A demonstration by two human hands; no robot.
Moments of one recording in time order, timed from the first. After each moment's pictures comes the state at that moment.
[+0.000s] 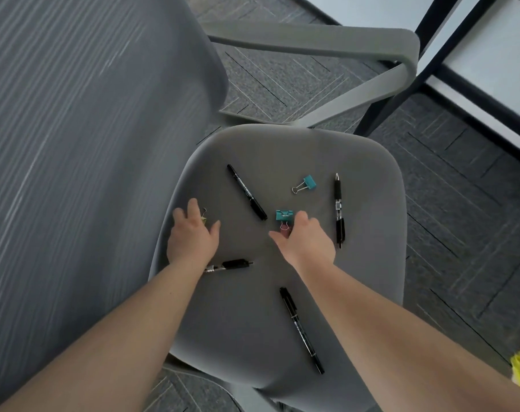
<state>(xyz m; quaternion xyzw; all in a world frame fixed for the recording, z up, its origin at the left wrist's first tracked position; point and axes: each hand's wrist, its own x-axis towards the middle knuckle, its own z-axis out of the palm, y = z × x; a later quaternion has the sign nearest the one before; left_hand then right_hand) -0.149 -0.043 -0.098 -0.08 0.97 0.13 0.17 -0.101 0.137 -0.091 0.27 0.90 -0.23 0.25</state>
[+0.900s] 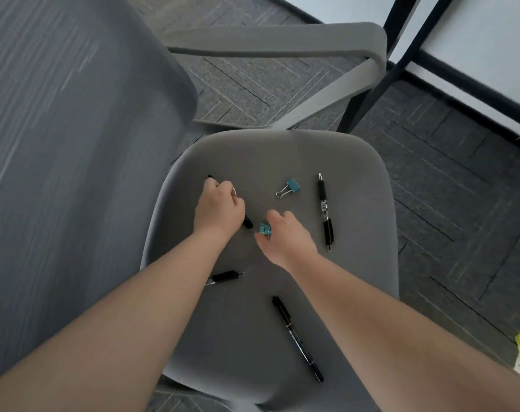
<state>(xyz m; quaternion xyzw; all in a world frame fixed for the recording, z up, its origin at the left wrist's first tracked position) -0.197 0.034 -0.081 0.04 0.97 0.20 0.14 -0.118 0.141 -0.094 0.19 0.90 -0.30 0.25</state>
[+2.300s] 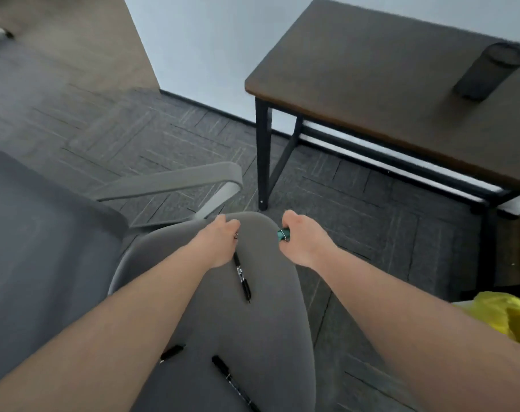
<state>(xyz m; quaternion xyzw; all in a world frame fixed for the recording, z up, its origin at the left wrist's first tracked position) -0.197 0.177 0.059 0.37 0.89 0.03 0.26 -0.078 0.324 0.087 0.26 0.91 -0.29 0.12</state>
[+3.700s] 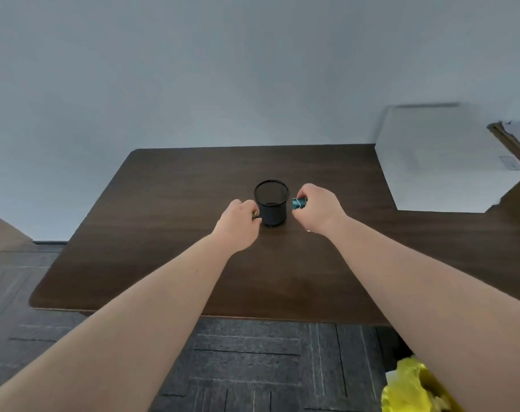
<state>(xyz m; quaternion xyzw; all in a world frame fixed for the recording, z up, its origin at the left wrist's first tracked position) -0.131 0.763 0.236 0.50 0.84 0.16 0.17 0.008 0.855 0.254 0.48 0.81 -0.31 -0.11</state>
